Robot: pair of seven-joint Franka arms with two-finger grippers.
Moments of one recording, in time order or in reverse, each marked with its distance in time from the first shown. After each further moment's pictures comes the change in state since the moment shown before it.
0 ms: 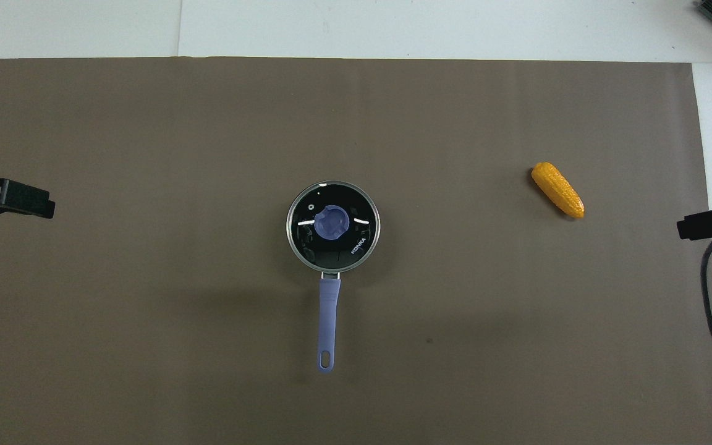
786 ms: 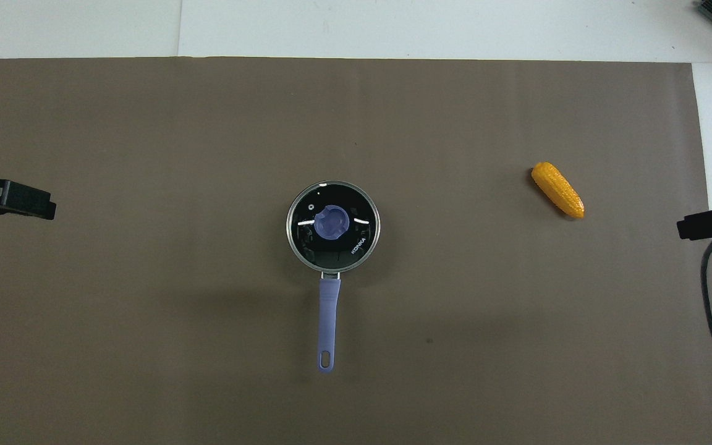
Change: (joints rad) left arm 0.000 0.001 -0.001 0.000 0.000 -0.007 0.001; right arm 0.000 0.000 0.000 0.000 0.000 0.000 0.000
